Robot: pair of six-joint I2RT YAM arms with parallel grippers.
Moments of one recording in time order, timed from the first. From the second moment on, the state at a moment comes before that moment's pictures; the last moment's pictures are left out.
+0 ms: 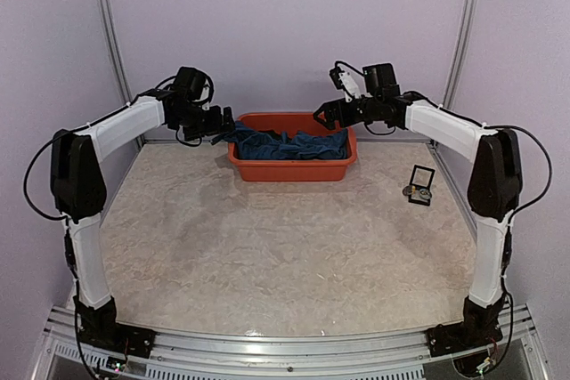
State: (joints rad) left arm -0.37 2.01 1.89 -0.62 0.00 -0.36; right arm 0.42 2.01 1.85 -0.27 -0.29 0.00
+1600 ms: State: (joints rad) left arm -0.30 2.36 2.07 -0.41 -0.03 -0.52; right arm 0.50 2.41 2.12 -0.37 -0.08 -0.11
